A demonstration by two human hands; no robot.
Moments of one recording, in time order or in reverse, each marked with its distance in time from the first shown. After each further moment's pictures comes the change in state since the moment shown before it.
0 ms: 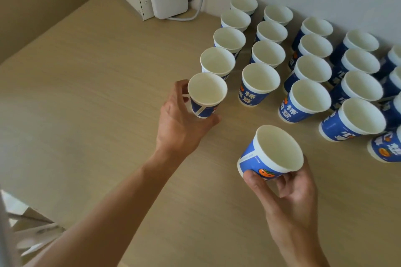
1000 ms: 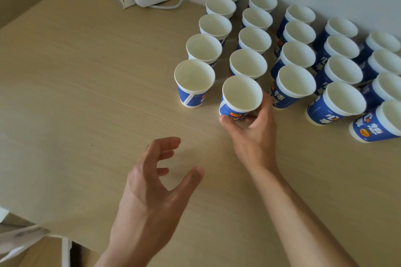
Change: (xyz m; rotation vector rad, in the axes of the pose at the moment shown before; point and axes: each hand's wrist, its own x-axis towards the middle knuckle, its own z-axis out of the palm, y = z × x) left_hand -0.120 0.006 -0.049 -0.101 -0.158 -0.204; right_hand 0.072 0.015 0.041 -0.346 0.098 -0.057
